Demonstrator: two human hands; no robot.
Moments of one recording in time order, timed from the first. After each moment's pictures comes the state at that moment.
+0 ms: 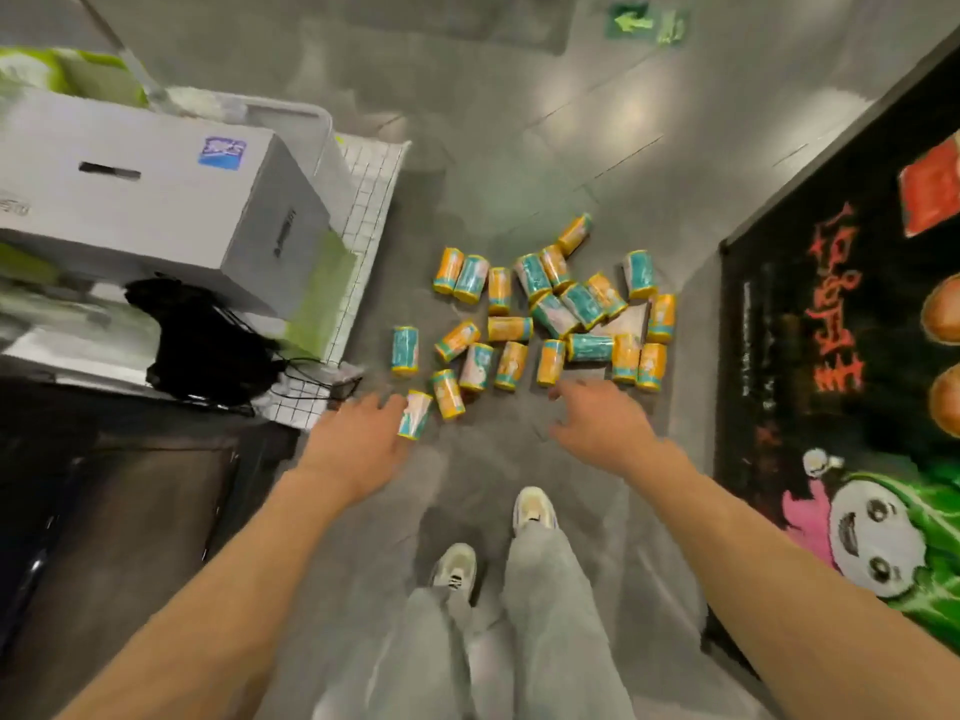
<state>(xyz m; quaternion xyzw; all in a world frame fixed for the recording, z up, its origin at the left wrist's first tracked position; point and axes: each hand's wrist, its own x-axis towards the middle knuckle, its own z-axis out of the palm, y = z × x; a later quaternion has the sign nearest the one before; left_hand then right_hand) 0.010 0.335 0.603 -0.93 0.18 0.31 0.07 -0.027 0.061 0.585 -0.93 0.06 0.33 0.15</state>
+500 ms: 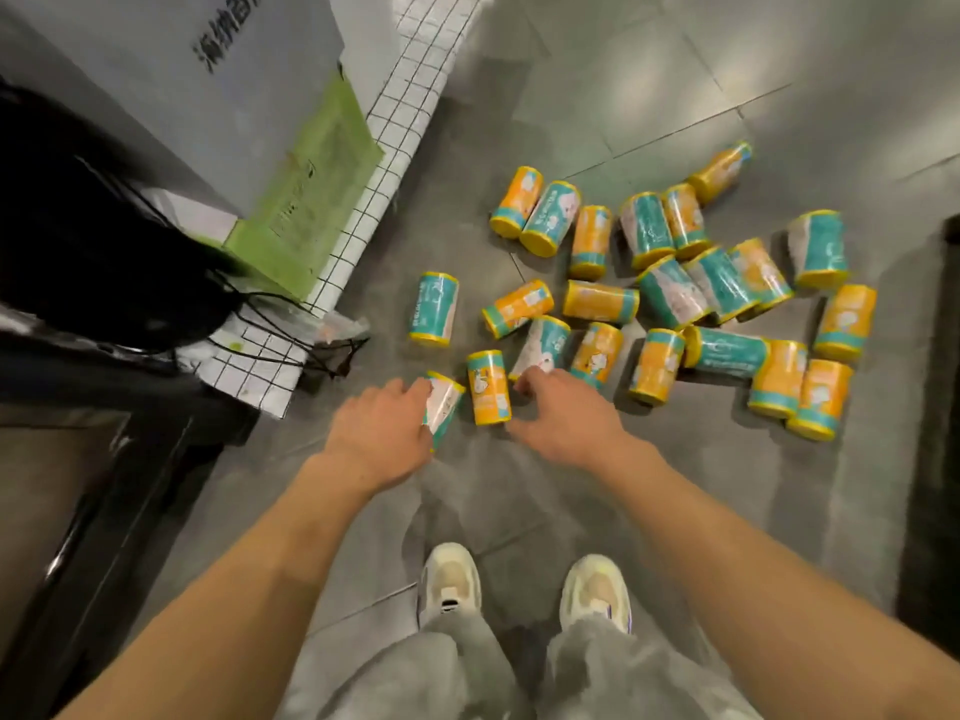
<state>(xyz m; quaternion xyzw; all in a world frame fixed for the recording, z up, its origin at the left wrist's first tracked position) 0.080 0.388 0.236 -0.94 0.10 0.33 0.02 0.081 0.174 0.224 -0.91 0.00 0.35 0.21</state>
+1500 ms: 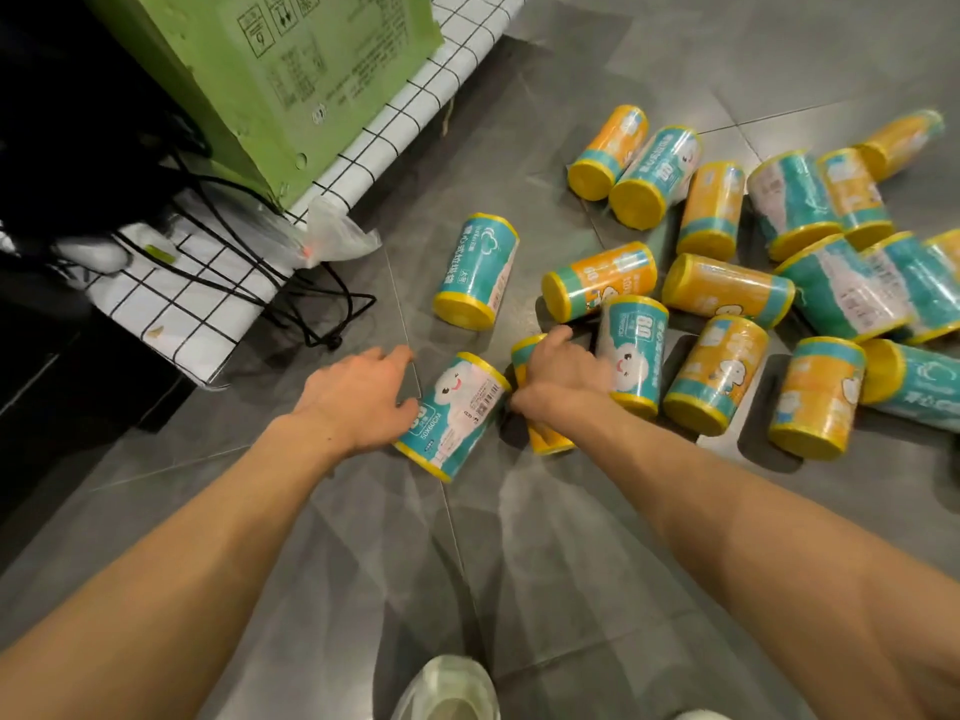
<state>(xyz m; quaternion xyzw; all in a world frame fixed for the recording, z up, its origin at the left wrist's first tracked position) 0.110 0.470 -0.016 -0.97 0.02 0.26 -0.03 0.150 0.263 -0.046 -0.96 0.11 0.26 0.09</state>
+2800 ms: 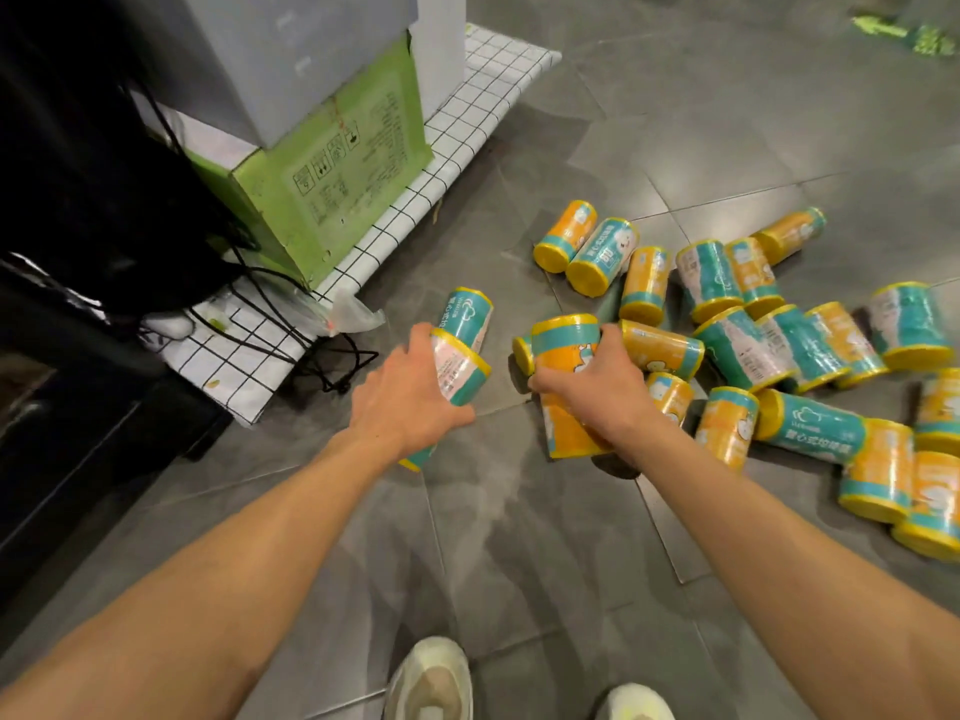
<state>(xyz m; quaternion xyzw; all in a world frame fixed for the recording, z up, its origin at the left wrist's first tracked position) 0.109 0.396 0.098 -0.96 -0.10 0.15 -0.21 0.125 0.193 0.115 -0.86 0.17 0.18 0.46</state>
